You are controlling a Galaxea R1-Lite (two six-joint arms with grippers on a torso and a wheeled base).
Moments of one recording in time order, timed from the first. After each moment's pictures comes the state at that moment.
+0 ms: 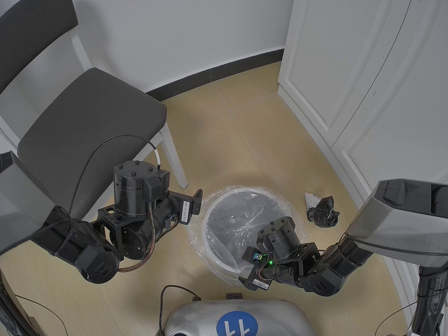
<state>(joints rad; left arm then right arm) -0.61 1.92 -0.73 -0.91 0.39 0.02 0.76 2.24 -0.87 -0.64 -0.19 -0.52</state>
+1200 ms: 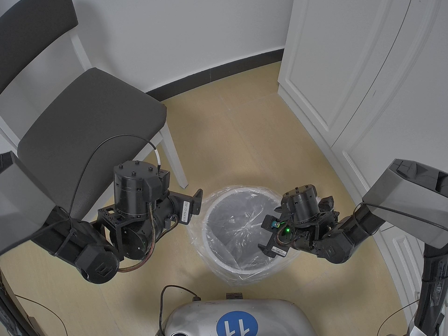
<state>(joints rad) -0.61 1.91 -0.72 -0.91 0.39 0.02 0.58 2.24 -0.98 -0.63 -0.17 -0.73</state>
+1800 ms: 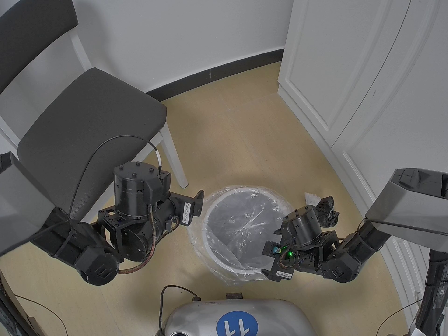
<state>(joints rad) -0.62 1.91 -0.72 -0.91 0.40 0.02 0.64 2.19 -0.81 -0.64 -0.17 -0.76</state>
